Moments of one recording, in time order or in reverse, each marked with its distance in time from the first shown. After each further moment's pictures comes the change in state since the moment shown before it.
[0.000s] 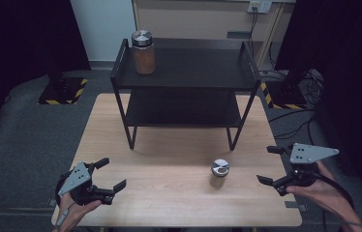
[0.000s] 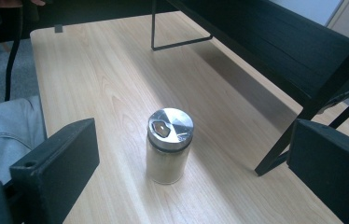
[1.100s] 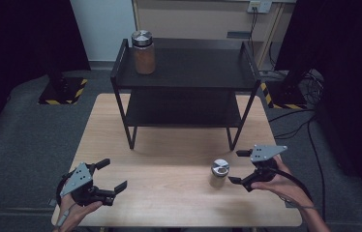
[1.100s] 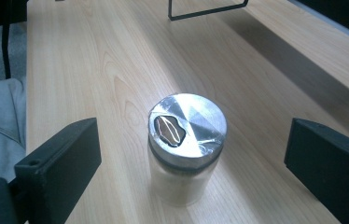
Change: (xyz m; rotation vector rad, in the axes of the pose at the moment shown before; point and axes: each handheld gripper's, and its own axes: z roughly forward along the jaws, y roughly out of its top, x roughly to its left) left arm -0.002 0.001 0.001 0.015 -0.004 0.017; right arm -0.019 -0.019 0.098 0.070 0.106 0.006
